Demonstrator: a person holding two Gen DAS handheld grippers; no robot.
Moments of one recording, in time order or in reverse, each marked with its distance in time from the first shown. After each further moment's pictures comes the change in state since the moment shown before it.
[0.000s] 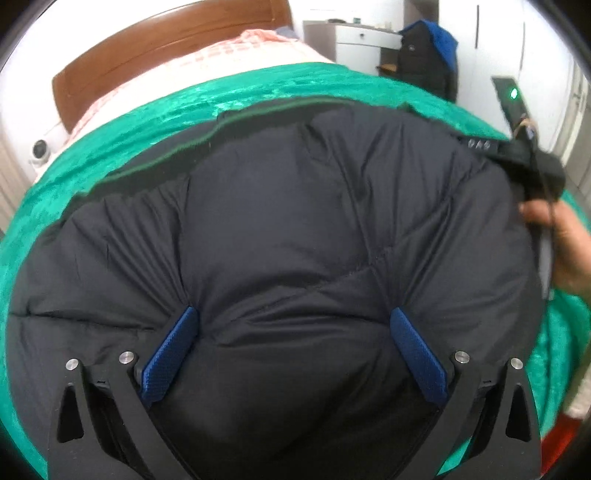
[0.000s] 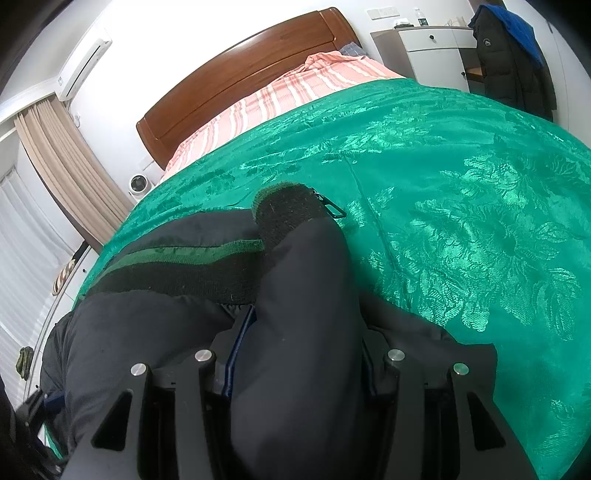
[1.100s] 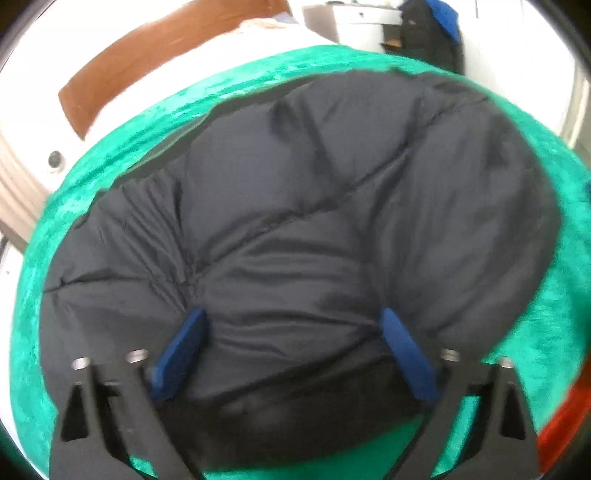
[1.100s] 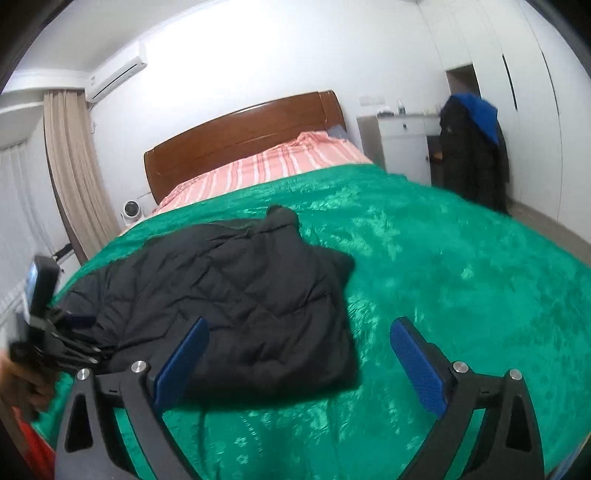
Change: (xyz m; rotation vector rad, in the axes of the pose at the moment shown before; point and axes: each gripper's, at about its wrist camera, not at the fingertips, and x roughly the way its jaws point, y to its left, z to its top) left arm -0.034 -0.028 -0.008 0.068 0.081 0.060; right arm -0.204 0.013 -0.139 -0.141 -0.295 -0.165
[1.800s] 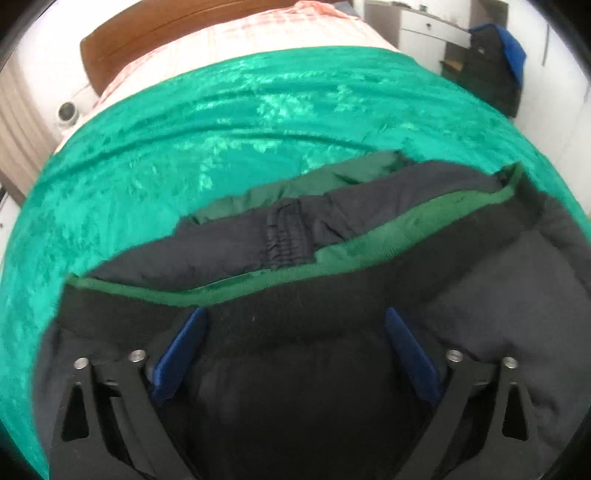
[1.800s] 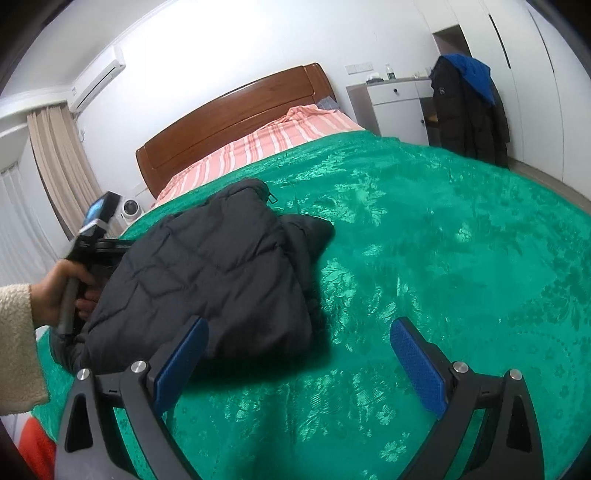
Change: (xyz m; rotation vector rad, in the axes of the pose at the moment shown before) left arm 0.086 0.069 0.134 -0.219 0.055 0.027; right arm 0.023 -0.043 -0.008 0.138 0.097 0.053
